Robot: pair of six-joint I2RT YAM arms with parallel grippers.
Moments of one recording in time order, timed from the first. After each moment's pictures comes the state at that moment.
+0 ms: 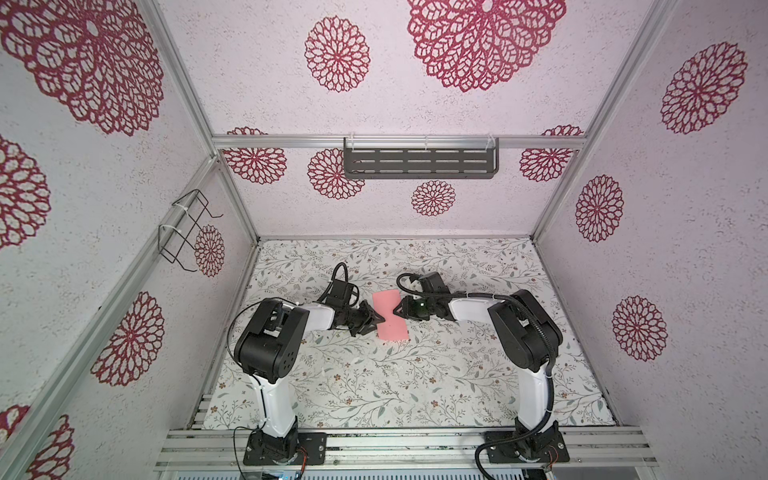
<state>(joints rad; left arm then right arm) -0.34 1.91 0.94 0.01 0.67 -0.99 0.56 2.03 1.20 -0.01 -0.45 0.62</state>
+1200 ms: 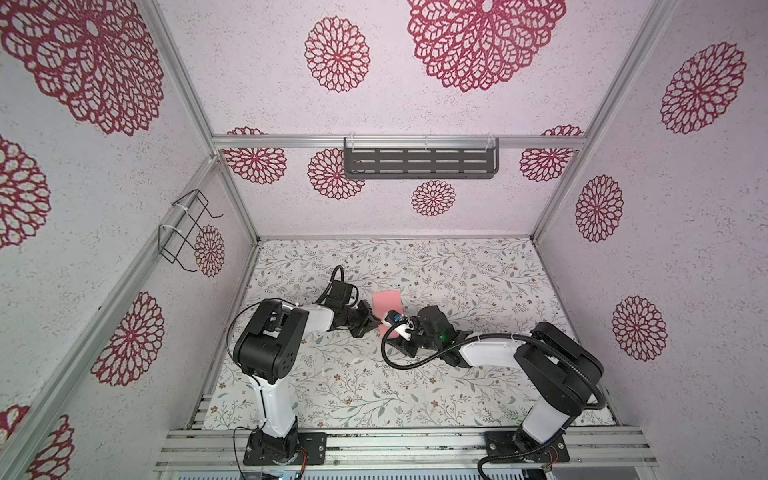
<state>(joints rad) -0.34 1.90 0.92 0.04 0.67 -1.18 0.82 1.72 0.75 0.40 -0.24 -0.30</state>
